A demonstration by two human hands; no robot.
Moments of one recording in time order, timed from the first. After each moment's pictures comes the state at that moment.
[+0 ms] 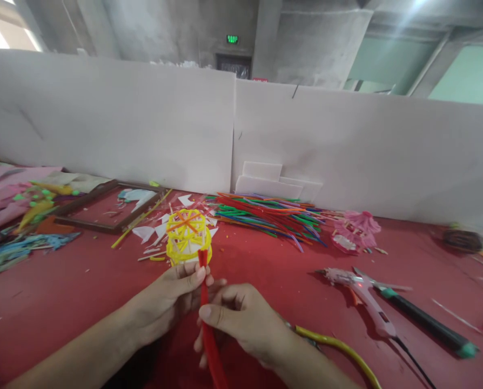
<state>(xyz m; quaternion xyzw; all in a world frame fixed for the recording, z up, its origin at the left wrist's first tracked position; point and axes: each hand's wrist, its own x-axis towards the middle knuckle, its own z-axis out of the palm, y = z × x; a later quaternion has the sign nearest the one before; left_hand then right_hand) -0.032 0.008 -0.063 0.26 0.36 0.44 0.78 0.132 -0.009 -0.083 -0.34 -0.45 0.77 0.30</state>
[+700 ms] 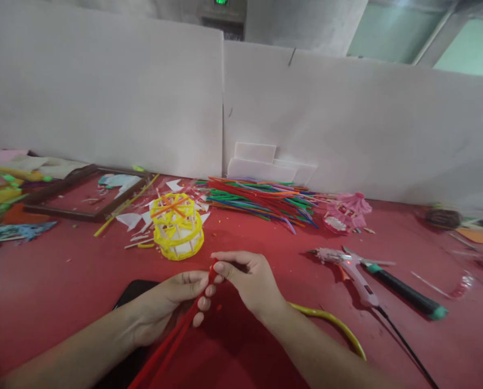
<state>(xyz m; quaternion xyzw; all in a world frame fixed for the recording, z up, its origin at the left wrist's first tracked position) -0.024 0.000 -0.089 0.18 0.36 0.31 0.86 0.148 0.013 -0.105 -0.42 -0.51 0.57 0.48</state>
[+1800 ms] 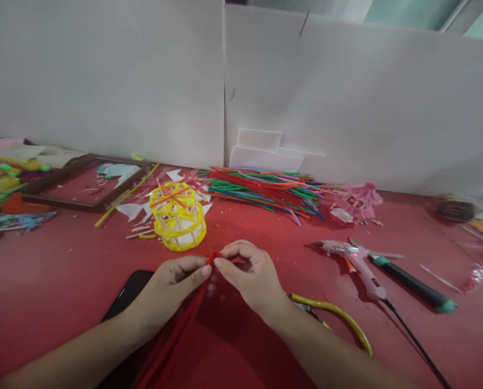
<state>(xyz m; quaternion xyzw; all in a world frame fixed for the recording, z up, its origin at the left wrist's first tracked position) -0.023 -0.008 -0.085 0.42 0.43 0.40 0.69 0.144 0.006 -0.100 -0.42 -0.57 0.49 0.51</state>
